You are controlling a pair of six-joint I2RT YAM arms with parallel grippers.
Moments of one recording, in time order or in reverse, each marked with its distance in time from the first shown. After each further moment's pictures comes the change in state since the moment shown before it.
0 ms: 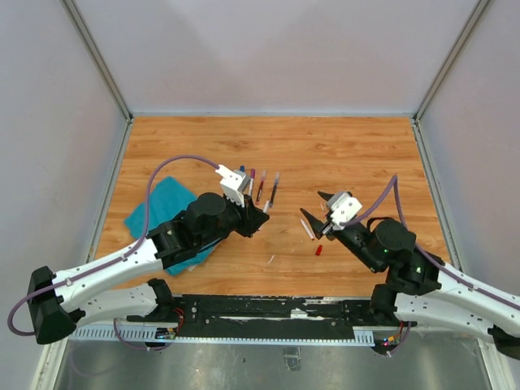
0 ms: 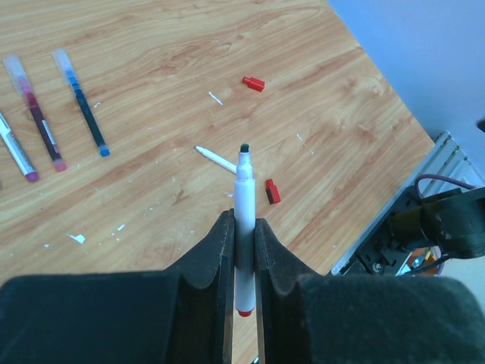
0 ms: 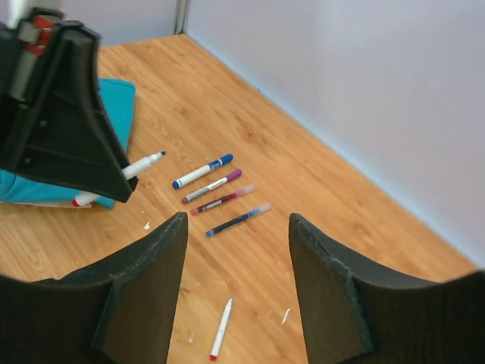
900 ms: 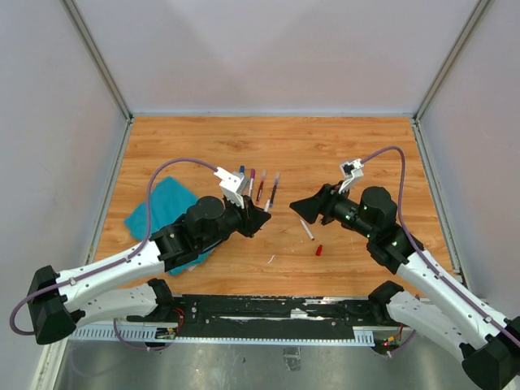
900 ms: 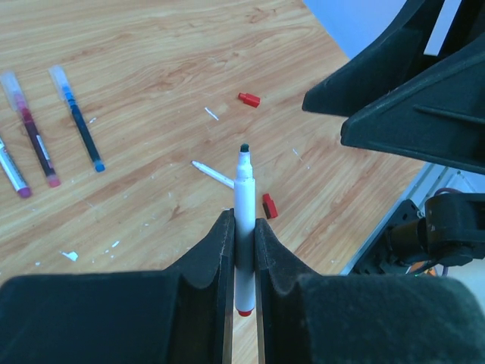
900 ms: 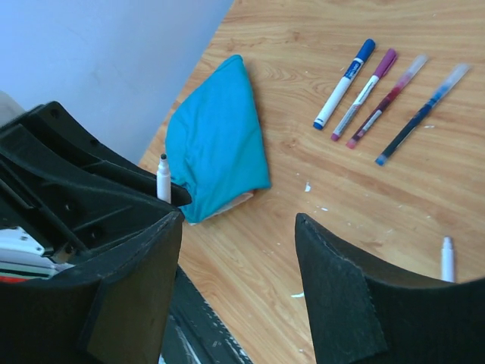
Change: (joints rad) left arm 0.000 -0.007 -0.067 0.113 -0.011 0.000; right arm -0.621 0.184 -0.066 0.040 -0.709 0.985
